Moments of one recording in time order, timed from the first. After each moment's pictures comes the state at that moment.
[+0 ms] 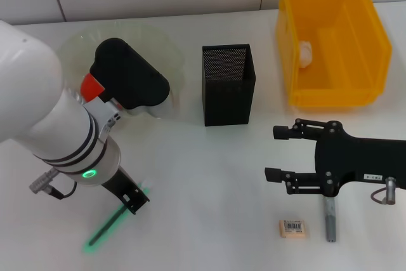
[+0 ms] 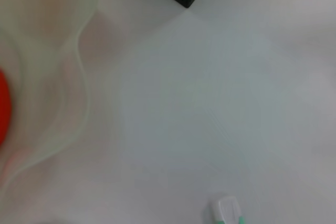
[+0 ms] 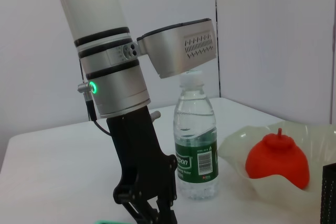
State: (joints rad) left arm -0.61 -2.08 1.90 1.38 2.67 1.47 -2.88; right arm 0.24 2.08 -1.00 -0.83 -1.71 -1.58 1.17
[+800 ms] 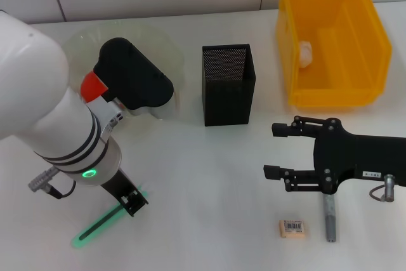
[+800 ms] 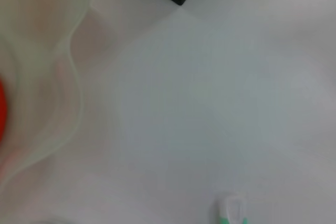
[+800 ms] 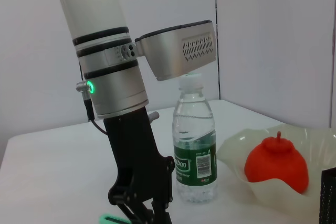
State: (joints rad) left arm -0.63 -2.08 1.91 1.38 2.67 1.50 -2.87; right arm 0.25 2.08 -1.00 -0.83 -1.71 -1.58 1.16
